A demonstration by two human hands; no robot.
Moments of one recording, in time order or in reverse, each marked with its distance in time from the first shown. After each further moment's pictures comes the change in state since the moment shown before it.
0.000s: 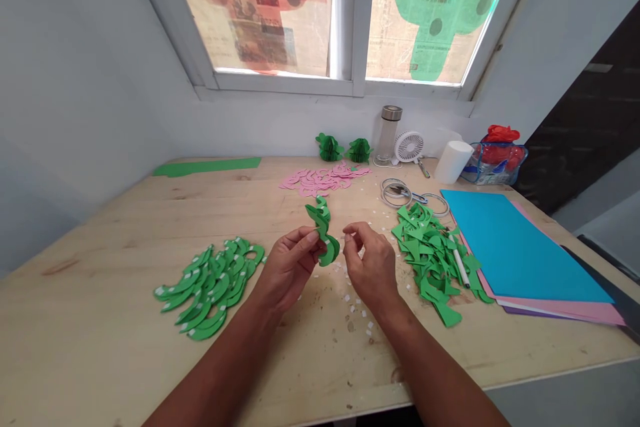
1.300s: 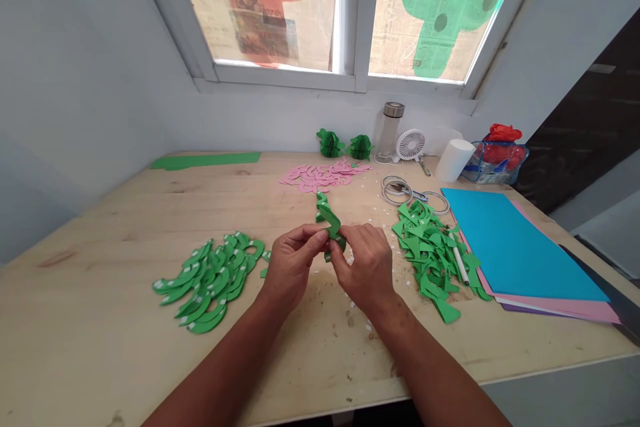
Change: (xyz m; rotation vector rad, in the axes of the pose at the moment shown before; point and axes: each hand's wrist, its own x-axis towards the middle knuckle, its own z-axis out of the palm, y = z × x) left_hand -0.003 -0.008 0.006 0.170 0.061 0.155; right_hand -0.005 -0.004 0.005 -0.213 0.048 -0.326
